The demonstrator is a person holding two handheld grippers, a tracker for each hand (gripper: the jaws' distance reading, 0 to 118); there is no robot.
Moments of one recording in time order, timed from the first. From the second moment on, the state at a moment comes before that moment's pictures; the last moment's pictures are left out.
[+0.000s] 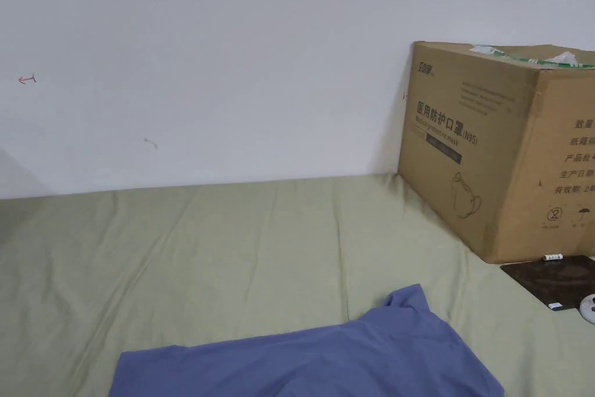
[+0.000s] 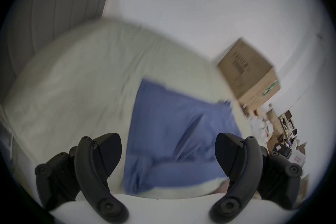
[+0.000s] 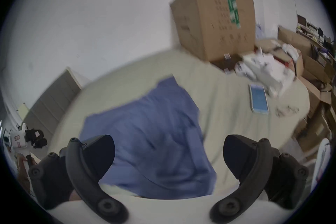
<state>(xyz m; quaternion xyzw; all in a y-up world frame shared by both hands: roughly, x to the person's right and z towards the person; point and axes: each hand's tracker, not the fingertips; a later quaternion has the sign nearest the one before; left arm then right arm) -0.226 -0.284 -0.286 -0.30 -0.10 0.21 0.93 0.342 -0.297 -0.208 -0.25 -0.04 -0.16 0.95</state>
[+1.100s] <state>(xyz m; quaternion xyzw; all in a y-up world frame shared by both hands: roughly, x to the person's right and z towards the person) -0.213 -0.479 -0.636 -0.54 -0.05 0.03 0.84 0.278 -0.322 -0.322 -0.23 0.06 -0.14 0.96</state>
